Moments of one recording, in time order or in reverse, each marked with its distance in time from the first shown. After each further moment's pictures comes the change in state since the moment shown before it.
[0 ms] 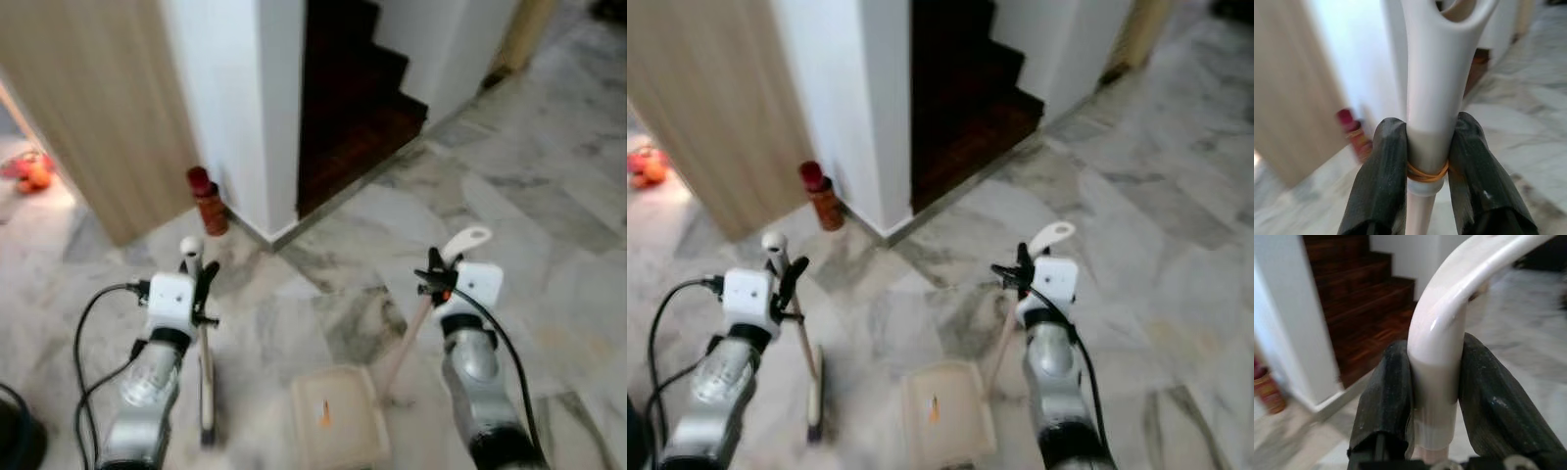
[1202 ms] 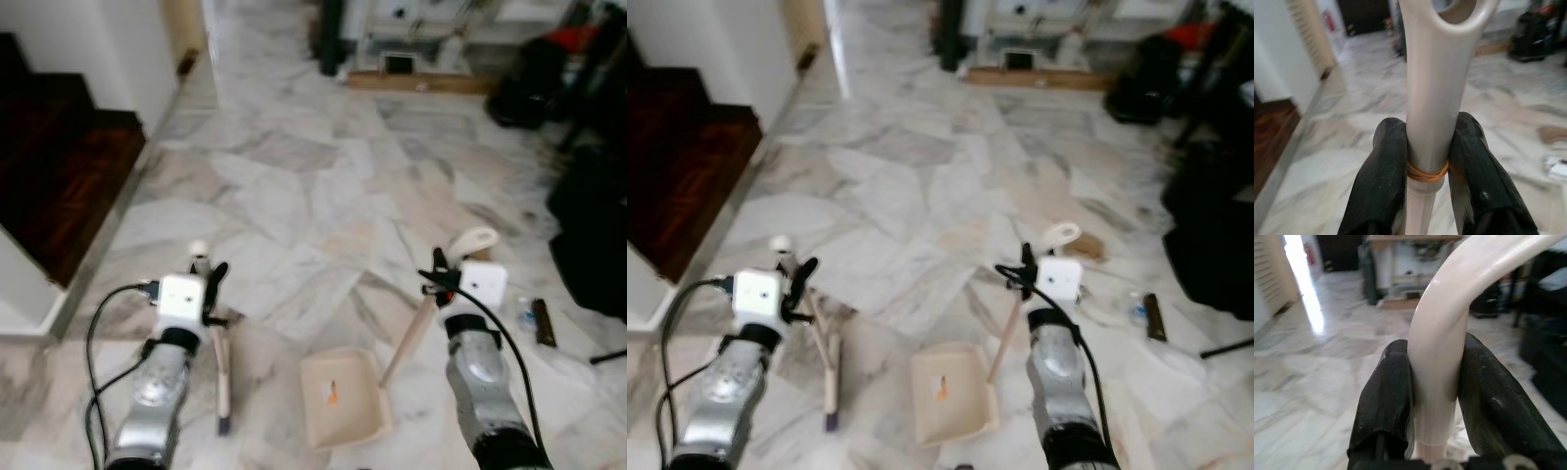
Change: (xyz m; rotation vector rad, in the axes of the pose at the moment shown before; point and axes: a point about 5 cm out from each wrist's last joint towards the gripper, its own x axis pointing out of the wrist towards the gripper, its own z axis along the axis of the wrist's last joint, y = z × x) left arm 0.002 -0.003 0.001 -0.006 -0.014 -0.012; right arm 0.000 0.000 0.000 0.000 -0.001 -0.001
